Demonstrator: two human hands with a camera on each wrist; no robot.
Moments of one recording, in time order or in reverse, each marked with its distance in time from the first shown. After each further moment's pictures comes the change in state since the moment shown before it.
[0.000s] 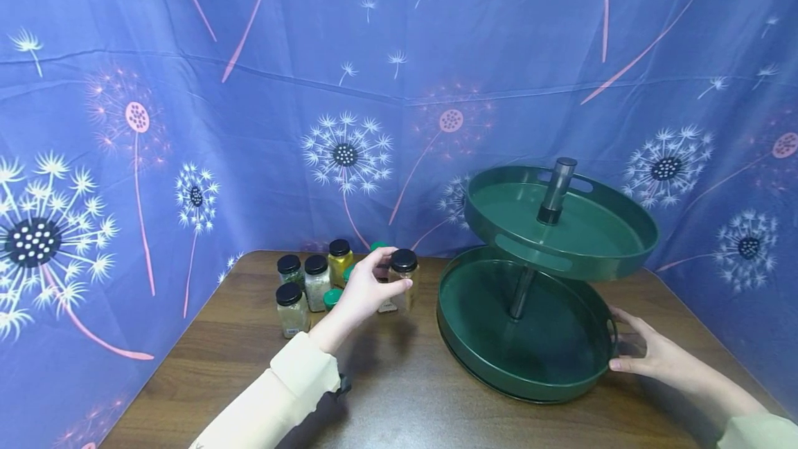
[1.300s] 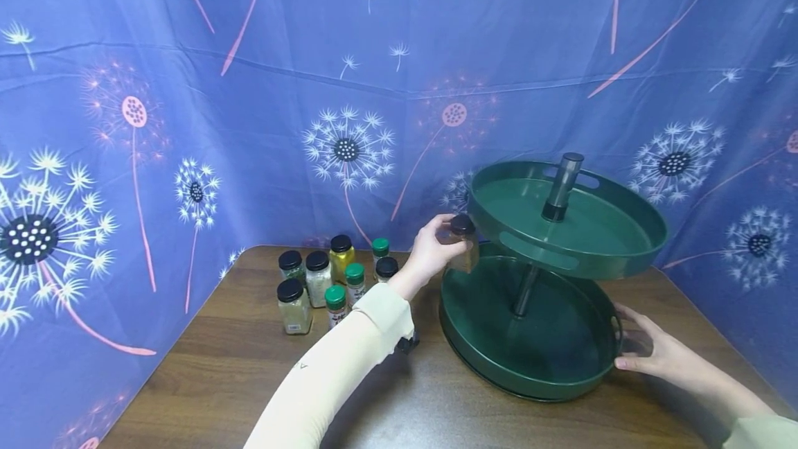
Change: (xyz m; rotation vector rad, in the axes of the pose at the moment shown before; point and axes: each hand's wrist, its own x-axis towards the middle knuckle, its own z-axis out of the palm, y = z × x) left_hand 0.083 0.019 0.087 -0.210 -0.054 -0.001; right_hand 0.001 0.004 0.001 0.035 0.009 -0.067
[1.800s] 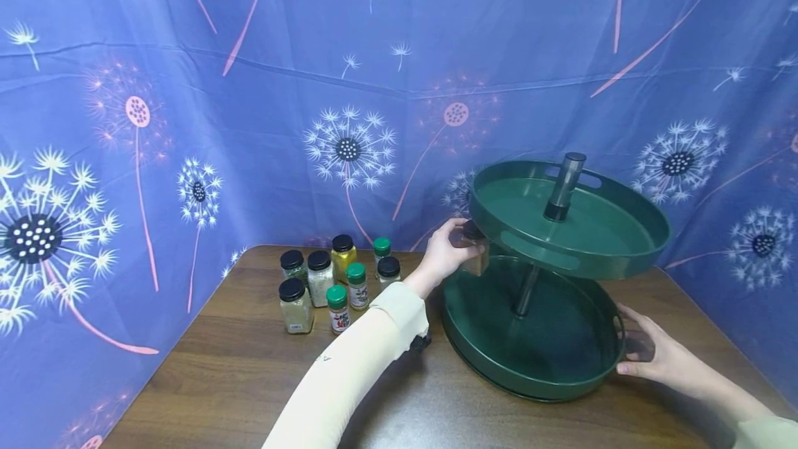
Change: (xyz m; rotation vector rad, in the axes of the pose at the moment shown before) left_hand 0.011 -0.015 0.022 0.050 -0.013 0.002; right_hand 0.000 0.011 0.003 -0.069 0.039 -0.088
